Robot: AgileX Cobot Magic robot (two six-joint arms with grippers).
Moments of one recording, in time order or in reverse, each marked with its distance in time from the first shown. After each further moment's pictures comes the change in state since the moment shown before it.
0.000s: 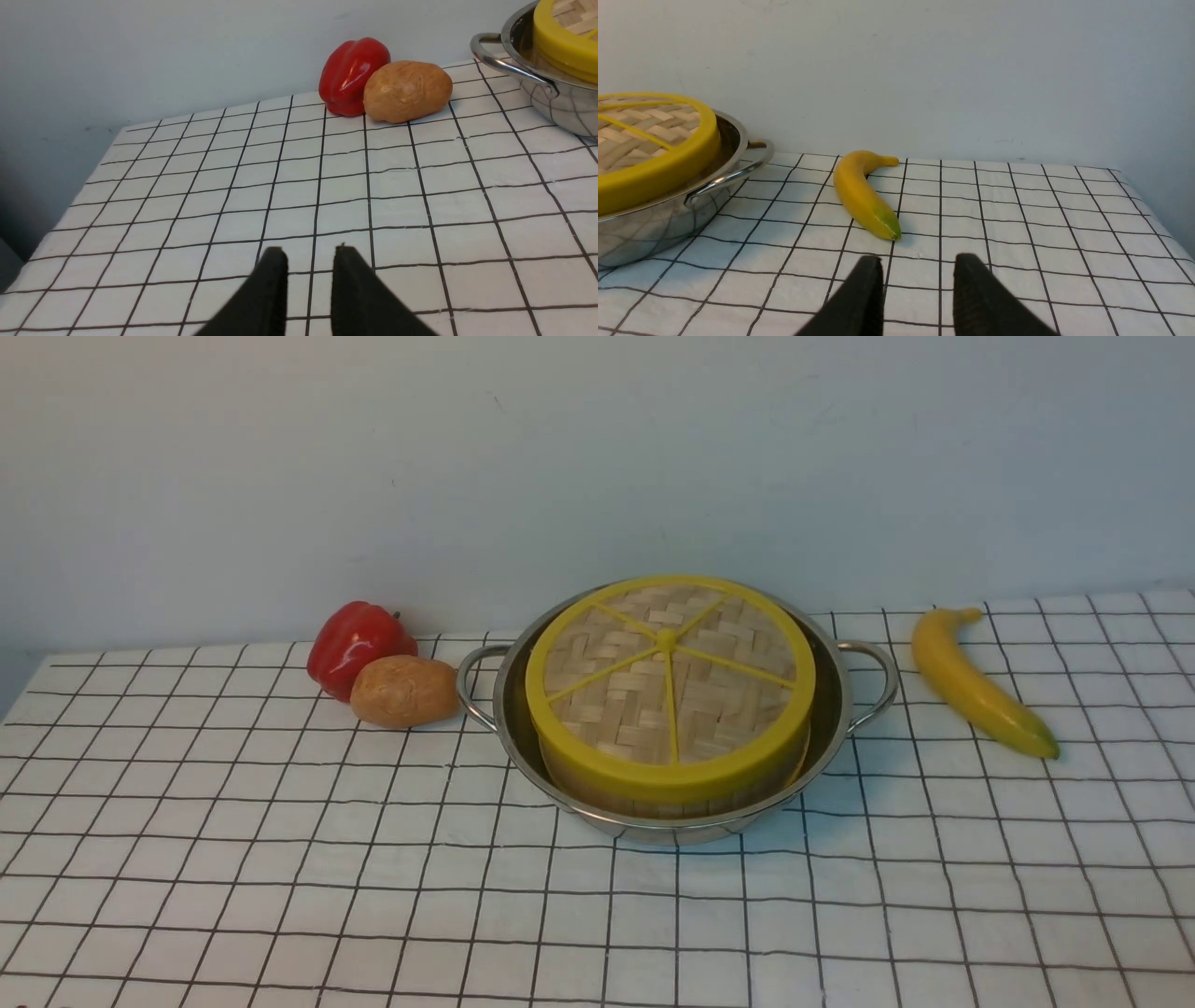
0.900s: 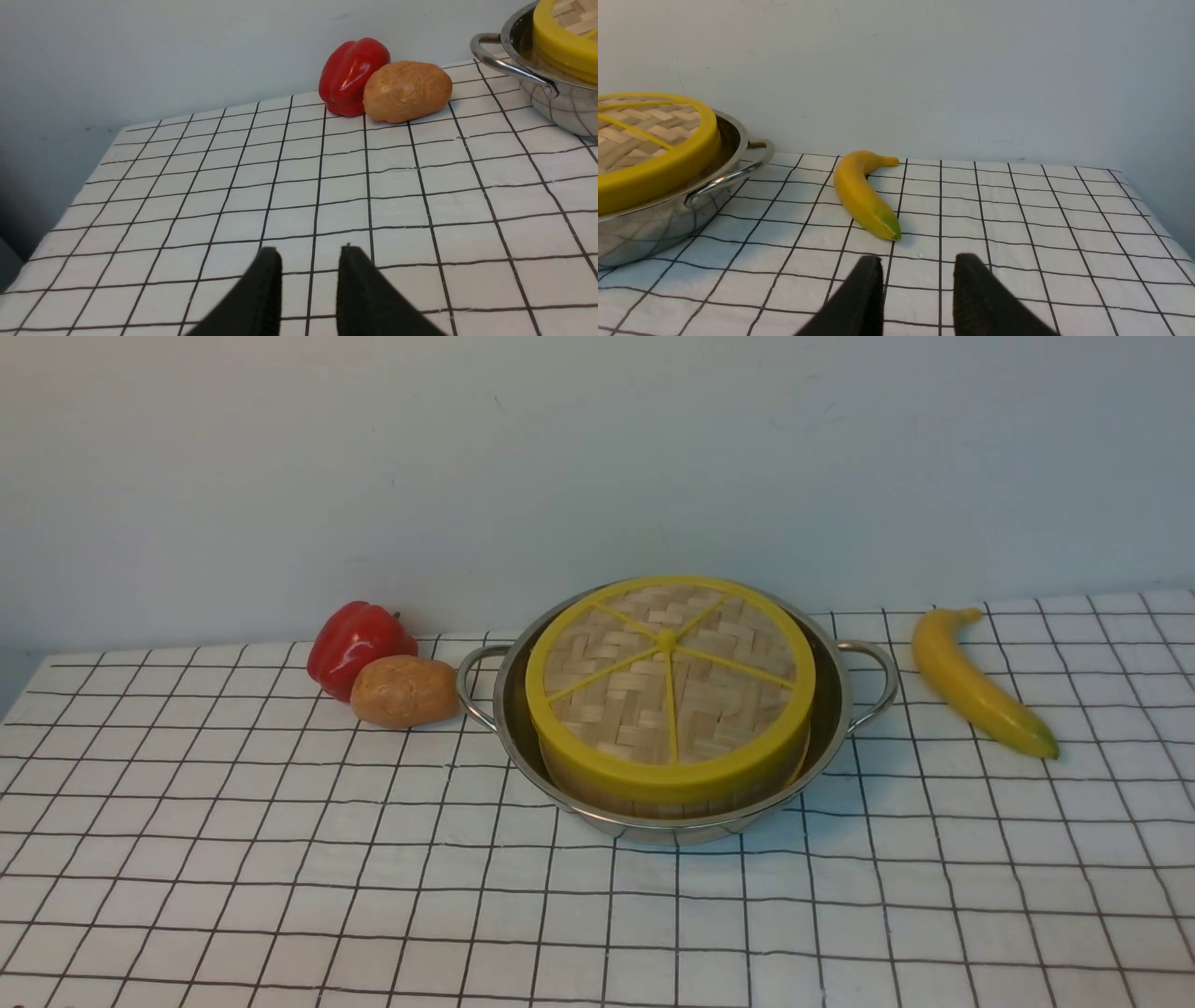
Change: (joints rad) right arm 0.000 0.000 0.000 0.002 0.000 -0.003; left arm 0.000 0.000 0.000 0.000 0.000 0.000
